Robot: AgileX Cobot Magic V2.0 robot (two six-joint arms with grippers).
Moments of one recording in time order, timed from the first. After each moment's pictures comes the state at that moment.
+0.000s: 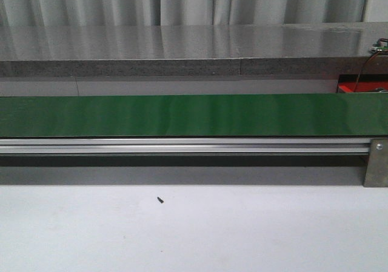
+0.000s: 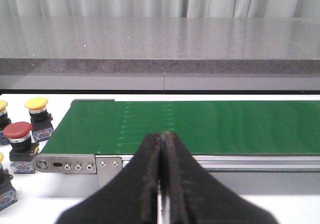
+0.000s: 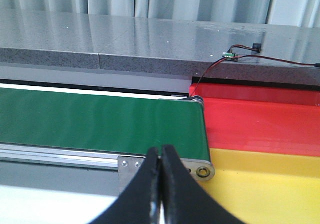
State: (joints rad) left arm -0.06 0.01 -0.12 0.00 0.28 -0.04; right arm 0.05 -0.01 0.03 -0.09 0.07 0.09
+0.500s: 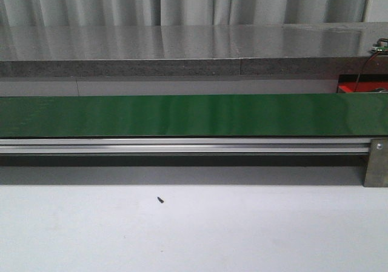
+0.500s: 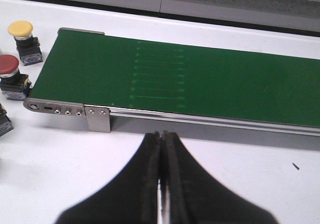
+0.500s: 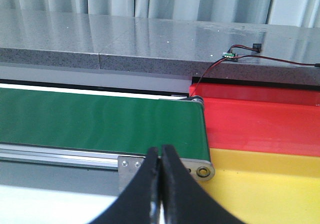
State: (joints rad) left arm -0.06 0.54 -0.66 -0.04 0.75 -0.13; right arm 0.05 -0.01 0.03 -0.09 0.07 0.09
